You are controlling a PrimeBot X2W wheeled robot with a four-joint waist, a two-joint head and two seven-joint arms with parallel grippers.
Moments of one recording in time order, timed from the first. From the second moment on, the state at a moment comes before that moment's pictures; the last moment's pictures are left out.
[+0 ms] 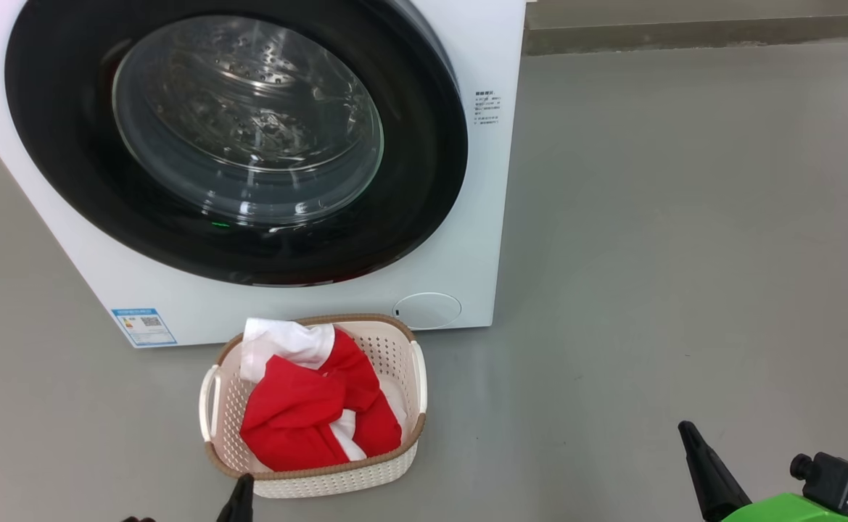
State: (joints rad) left arm 0.08 0.10 -0.14 0.20 -0.79 0.02 -0.08; right arm 0.11 -0.04 -0.01 0.23 0.77 0.13 -0.04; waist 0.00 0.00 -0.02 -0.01
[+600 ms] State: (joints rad) left arm 0.05 0.09 -0.10 0.22 -0.97 -0.01 -0.04; right arm 0.07 -0.04 -0.03 0.23 0.96 0.13 -0.02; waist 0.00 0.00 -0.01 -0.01
